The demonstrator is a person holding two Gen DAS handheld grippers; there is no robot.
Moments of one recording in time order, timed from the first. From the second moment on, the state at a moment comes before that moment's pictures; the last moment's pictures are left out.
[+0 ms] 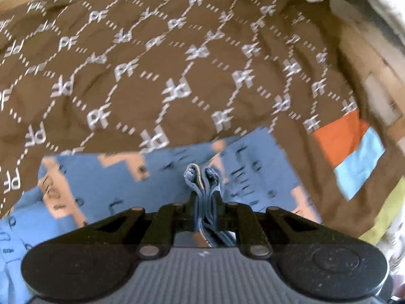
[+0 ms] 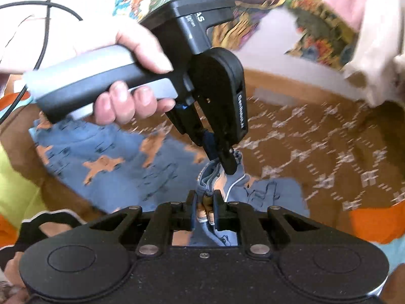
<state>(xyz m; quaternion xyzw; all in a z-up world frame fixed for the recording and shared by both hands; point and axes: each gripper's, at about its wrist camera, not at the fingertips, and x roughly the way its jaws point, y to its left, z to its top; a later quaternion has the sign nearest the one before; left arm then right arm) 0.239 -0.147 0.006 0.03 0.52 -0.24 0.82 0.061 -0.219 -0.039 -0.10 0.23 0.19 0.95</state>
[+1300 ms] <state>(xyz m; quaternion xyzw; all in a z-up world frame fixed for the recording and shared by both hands) 0.218 0.002 -0.009 -0.07 0.50 -0.22 0.83 0.090 -0.129 -0.032 -0.08 0.27 0.33 0.90</state>
